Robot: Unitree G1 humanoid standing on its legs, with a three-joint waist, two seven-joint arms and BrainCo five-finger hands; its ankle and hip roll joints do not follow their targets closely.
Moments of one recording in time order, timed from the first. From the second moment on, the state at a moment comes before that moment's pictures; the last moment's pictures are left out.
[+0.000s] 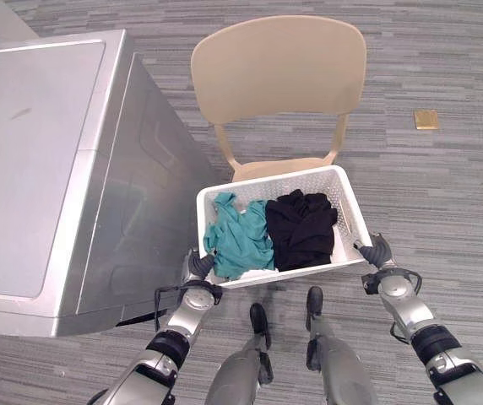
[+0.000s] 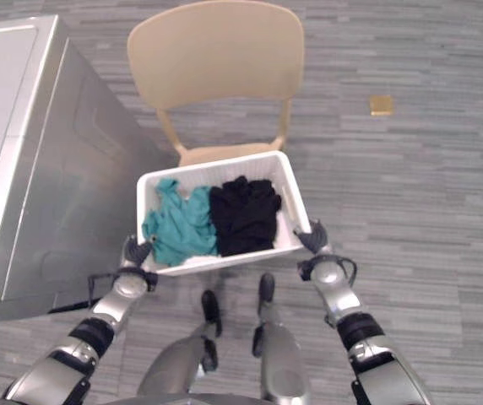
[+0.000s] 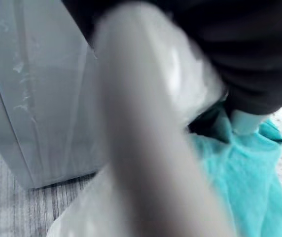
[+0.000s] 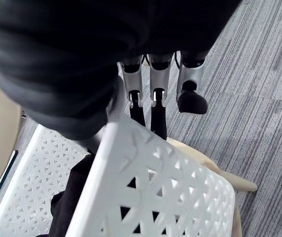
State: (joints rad) left arm -0.35 0.28 -0.32 0.77 -0.11 0.00 0.40; right arm -0.34 -0.37 0.30 0.61 0.04 0.00 -0.29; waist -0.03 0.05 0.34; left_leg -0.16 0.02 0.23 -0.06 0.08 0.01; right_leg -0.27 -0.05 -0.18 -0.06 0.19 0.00
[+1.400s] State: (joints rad) left arm 0.06 0.24 -0.14 0.82 -0.12 -0.04 0.15; right arm 0.00 -0.39 0.26 0.73 -0.01 -0.02 -0.08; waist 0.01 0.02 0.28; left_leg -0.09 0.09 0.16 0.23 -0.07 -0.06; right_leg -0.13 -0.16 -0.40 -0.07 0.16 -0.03
